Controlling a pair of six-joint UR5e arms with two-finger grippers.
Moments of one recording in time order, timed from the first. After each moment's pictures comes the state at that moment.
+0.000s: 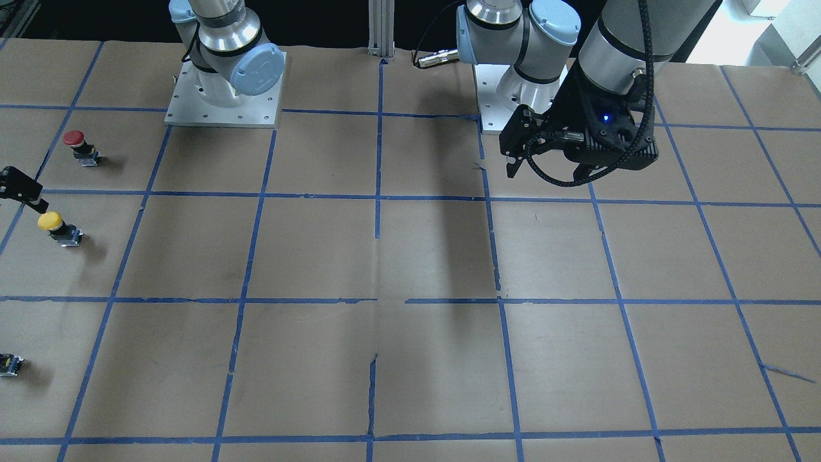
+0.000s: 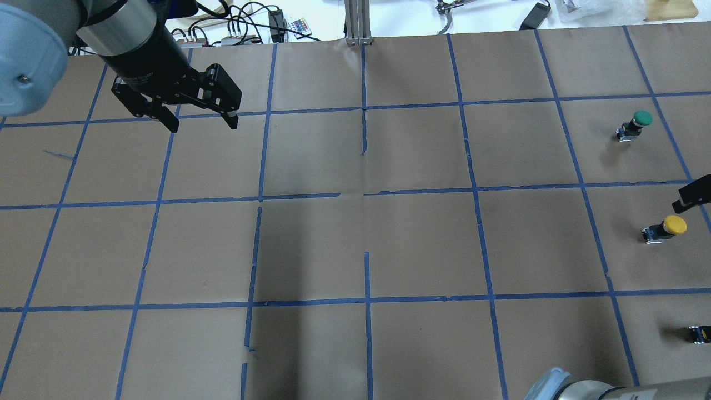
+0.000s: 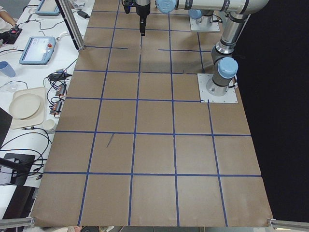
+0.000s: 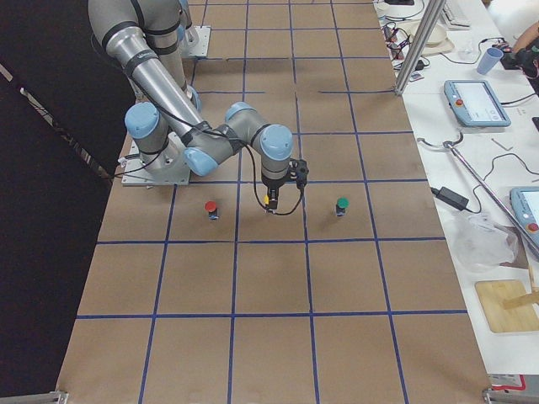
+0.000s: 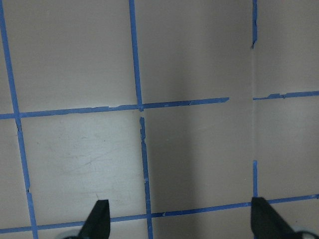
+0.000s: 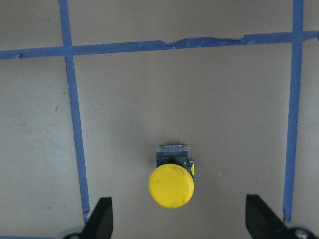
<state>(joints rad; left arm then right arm) -1.56 -1.61 -1.52 -1.58 1.48 0.05 0.80 -1.43 1.89 -1.94 -1.51 -0.74</state>
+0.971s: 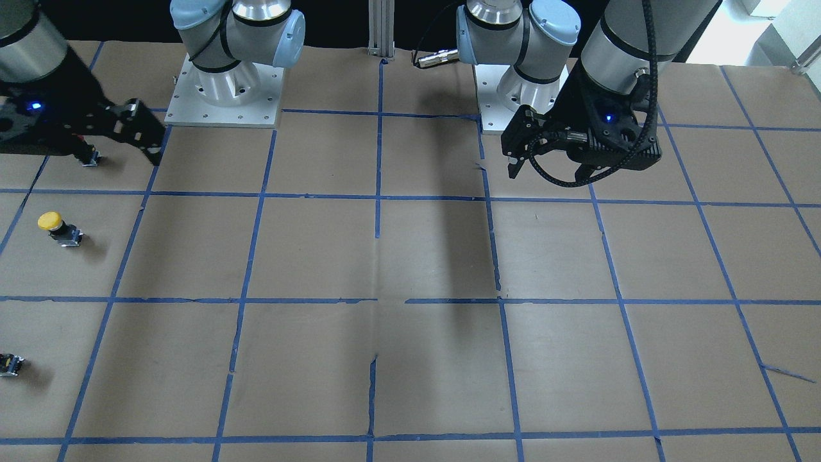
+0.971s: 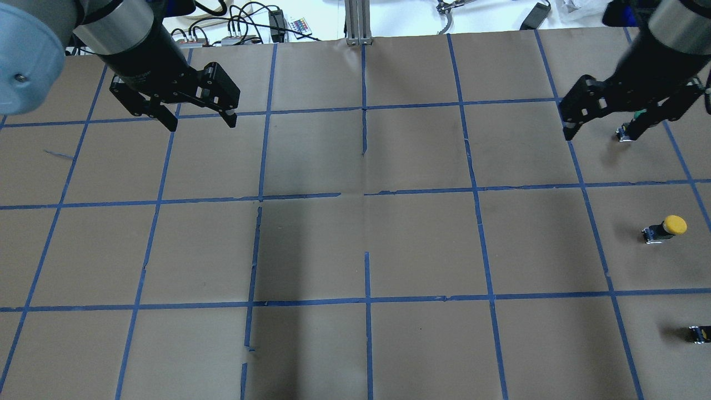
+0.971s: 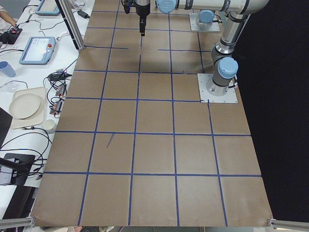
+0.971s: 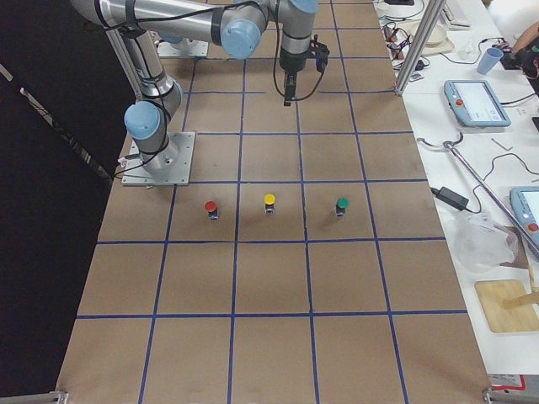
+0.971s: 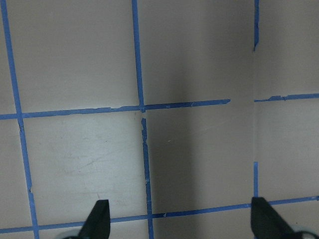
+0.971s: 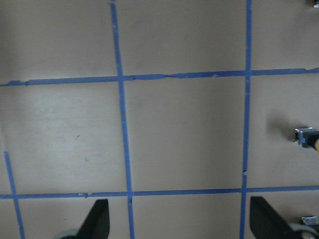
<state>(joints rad) -1.56 -1.61 -1.51 -1.58 1.48 0.05 1.41 -1.62 1.62 -1.52 -1.56 -0.15</state>
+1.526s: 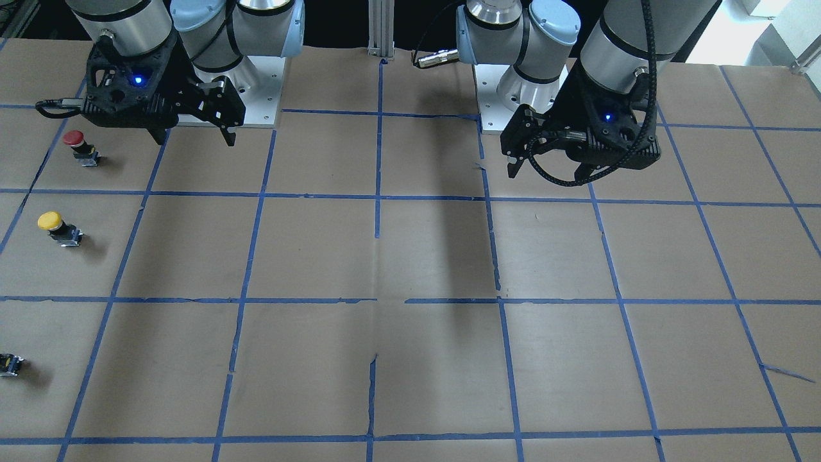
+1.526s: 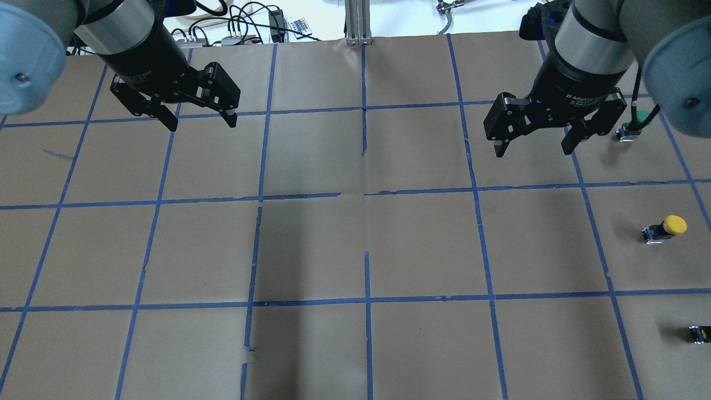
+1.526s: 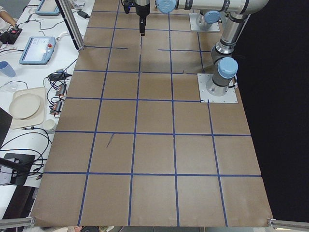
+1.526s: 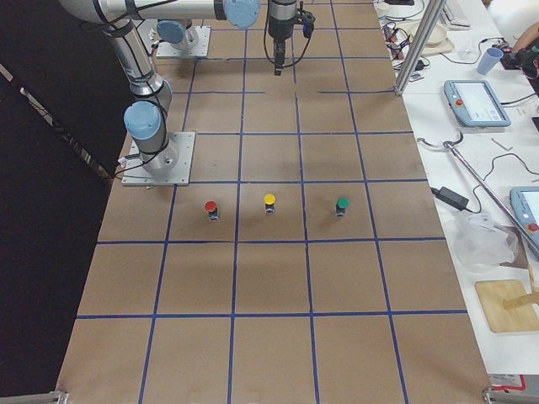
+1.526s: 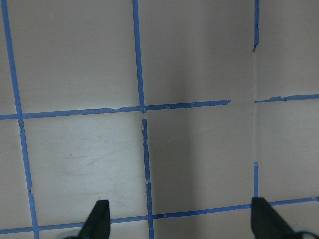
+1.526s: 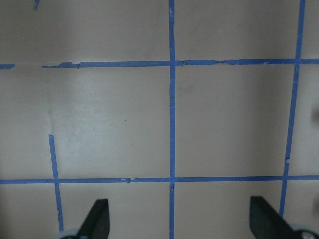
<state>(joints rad) -1.56 -1.61 -1.51 -1.58 1.48 0.05 1.58 -1.64 1.62 -1.51 -1.56 0.01</state>
